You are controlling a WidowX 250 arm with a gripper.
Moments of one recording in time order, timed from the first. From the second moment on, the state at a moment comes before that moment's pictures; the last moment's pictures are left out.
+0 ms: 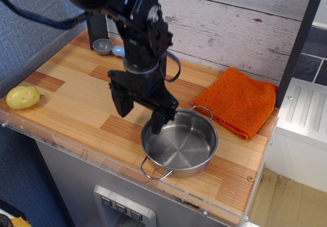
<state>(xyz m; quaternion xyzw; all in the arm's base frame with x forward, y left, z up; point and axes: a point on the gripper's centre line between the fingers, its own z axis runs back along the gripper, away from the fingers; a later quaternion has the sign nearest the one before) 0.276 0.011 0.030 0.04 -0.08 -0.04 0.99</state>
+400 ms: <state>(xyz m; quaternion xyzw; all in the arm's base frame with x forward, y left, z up) 0.273 0.001 0.012 0.01 -0.08 -0.06 1.00</state>
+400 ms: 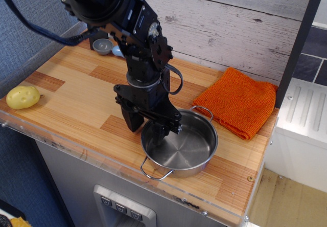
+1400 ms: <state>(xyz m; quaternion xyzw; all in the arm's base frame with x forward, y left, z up) 0.270 0.001 0.013 -0.01 -0.08 -0.05 1.00</state>
